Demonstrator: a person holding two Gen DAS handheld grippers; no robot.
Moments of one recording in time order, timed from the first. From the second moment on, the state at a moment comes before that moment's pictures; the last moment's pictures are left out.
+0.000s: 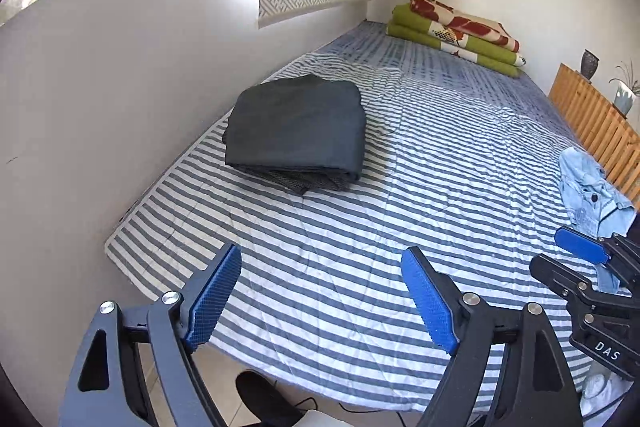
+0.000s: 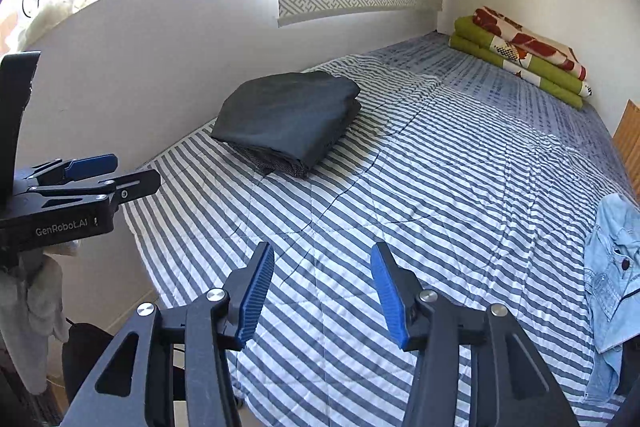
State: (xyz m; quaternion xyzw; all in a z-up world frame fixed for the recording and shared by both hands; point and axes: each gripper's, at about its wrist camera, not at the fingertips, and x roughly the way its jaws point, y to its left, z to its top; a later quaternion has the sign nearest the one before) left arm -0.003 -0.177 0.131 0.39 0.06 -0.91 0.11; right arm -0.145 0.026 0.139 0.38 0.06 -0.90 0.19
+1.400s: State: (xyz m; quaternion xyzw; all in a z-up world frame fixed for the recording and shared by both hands) left arm 0.161 -0.045 0.166 0.35 0.04 -0.93 0.07; right arm -0.003 0.119 0.153 0.35 0.00 -0.93 0.12
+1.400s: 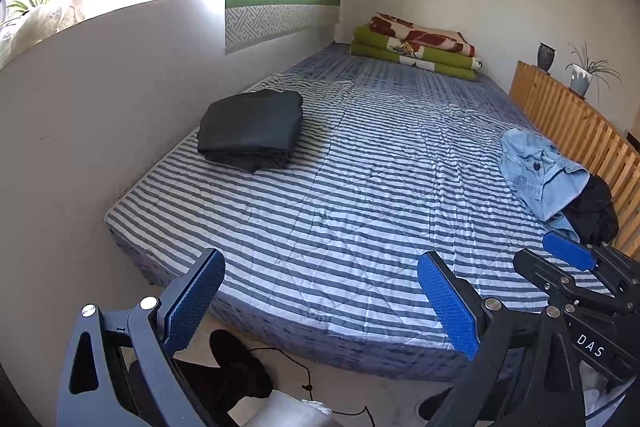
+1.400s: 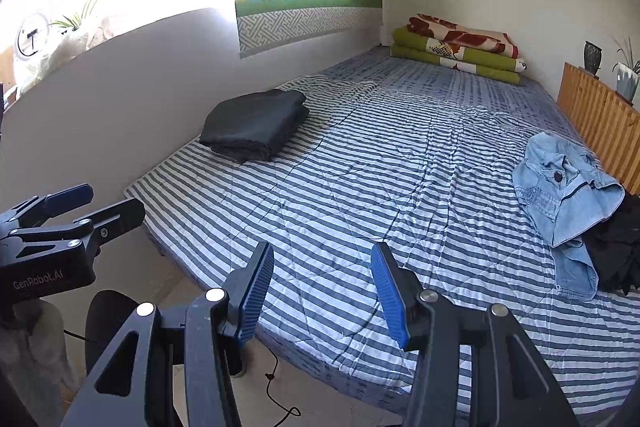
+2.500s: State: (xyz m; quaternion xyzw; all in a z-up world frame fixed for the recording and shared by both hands) left arm 0.132 -0.047 0.138 0.37 0.05 -0.93 0.04; right arm -0.020 0.129 0.137 0.37 -0.01 -0.92 0.10
